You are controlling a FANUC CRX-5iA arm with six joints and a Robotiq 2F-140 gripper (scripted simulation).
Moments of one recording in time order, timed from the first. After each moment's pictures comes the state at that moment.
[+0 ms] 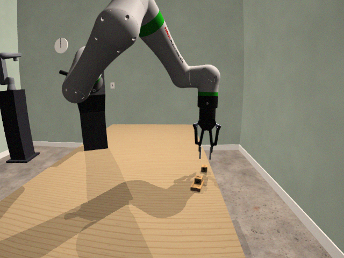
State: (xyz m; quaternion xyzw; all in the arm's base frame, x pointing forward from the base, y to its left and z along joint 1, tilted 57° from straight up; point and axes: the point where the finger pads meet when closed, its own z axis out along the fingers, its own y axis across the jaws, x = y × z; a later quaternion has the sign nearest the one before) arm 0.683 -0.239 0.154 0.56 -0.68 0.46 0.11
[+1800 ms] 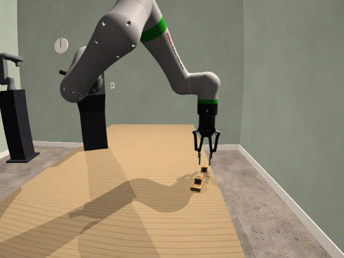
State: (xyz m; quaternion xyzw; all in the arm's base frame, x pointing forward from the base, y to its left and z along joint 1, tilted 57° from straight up) arm 0.694 -0.264 0.136 0.56 -0.68 0.46 0.11
